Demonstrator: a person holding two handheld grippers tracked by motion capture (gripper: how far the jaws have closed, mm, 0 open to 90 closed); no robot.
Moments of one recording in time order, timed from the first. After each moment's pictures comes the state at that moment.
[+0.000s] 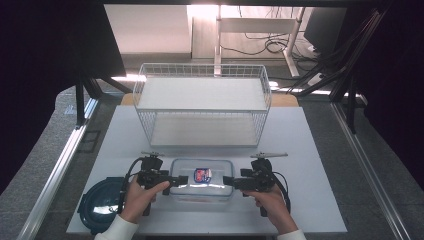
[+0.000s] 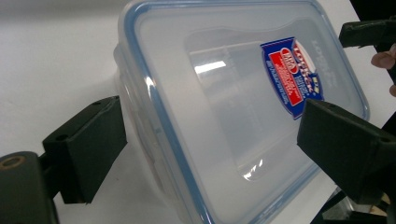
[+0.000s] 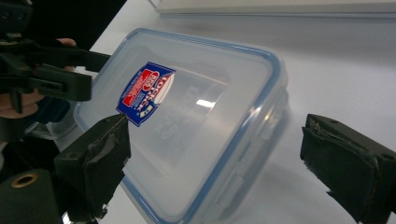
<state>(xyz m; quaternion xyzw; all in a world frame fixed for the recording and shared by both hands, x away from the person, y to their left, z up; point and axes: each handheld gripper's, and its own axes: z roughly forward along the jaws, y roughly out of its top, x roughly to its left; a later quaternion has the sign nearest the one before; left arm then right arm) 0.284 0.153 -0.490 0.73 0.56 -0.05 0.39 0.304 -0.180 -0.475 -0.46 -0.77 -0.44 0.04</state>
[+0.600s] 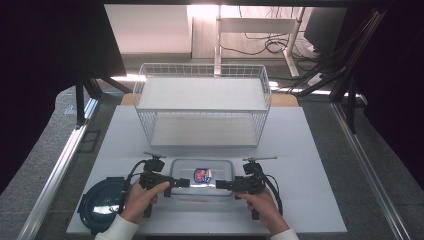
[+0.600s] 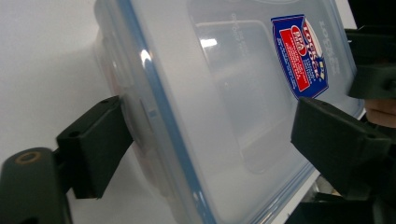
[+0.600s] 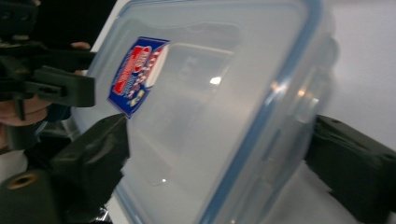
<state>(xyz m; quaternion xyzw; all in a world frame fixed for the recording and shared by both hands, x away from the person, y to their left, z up) 0.287 0.154 -0.503 0.72 0.57 -0.12 0.38 0.309 -0.165 -0.506 -0.50 -0.75 -0.42 0.11</state>
